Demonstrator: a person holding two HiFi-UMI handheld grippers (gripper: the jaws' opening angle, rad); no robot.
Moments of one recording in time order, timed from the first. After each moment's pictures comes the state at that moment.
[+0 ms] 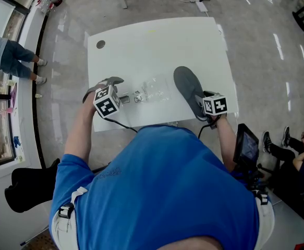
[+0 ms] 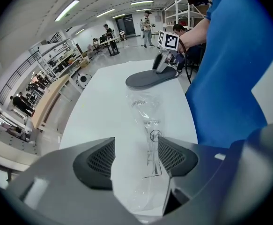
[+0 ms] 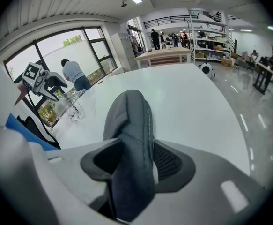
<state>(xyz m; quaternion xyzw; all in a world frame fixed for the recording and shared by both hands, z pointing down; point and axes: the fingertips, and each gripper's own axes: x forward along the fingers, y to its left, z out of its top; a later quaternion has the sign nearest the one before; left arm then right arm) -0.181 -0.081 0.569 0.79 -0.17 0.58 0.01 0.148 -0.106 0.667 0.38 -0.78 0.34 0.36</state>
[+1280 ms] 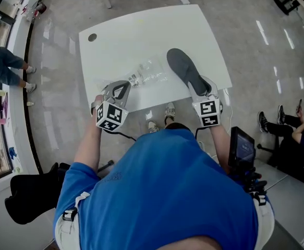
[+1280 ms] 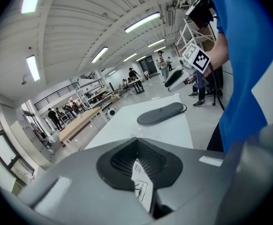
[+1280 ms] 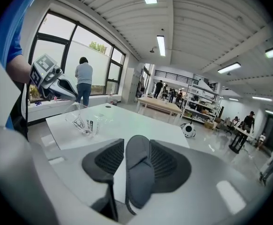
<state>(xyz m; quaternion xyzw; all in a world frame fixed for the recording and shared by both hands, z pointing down) -0.143 -0.039 0.515 0.86 -0.36 0.36 -0.09 0.107 -0.054 0.526 0.49 -0.83 0.03 0.28</state>
